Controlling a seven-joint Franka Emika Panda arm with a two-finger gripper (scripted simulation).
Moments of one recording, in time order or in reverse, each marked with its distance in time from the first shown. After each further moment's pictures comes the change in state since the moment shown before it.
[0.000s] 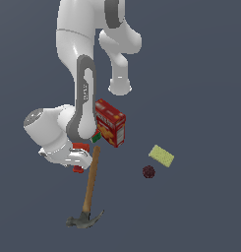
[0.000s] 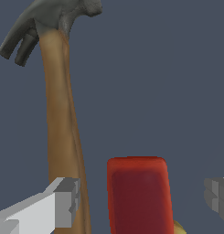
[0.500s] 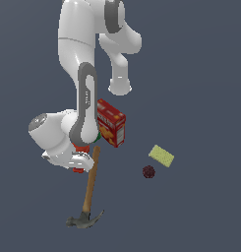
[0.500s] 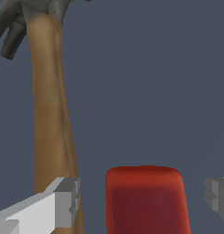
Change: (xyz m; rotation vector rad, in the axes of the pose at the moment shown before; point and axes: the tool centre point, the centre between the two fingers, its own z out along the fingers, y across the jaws) arm 0.000 0.000 0.021 0.000 0.002 0.000
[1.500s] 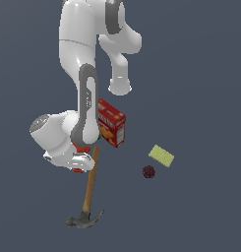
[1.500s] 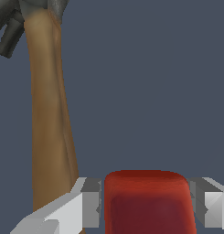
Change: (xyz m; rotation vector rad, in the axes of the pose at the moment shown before) arm 0.000 -0.002 0.005 0.000 0.000 0.004
